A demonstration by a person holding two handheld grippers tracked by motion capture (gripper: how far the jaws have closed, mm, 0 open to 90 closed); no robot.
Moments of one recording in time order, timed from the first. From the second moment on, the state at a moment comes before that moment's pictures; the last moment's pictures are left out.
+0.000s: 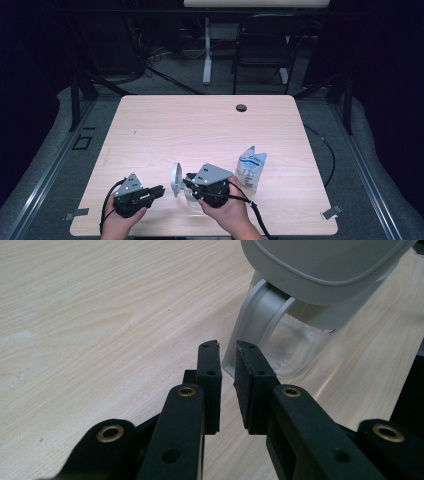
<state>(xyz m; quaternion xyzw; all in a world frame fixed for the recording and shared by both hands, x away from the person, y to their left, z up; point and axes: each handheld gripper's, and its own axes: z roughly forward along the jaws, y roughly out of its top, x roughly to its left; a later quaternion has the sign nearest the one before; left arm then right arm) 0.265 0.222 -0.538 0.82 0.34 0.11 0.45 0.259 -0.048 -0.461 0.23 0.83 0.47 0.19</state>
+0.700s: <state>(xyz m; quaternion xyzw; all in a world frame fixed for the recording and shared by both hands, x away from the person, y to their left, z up) 0.266 0.226 -0.539 0.82 0.35 0.11 0.45 0.254 -0.063 -0.465 0.26 0.82 0.46 0.21</state>
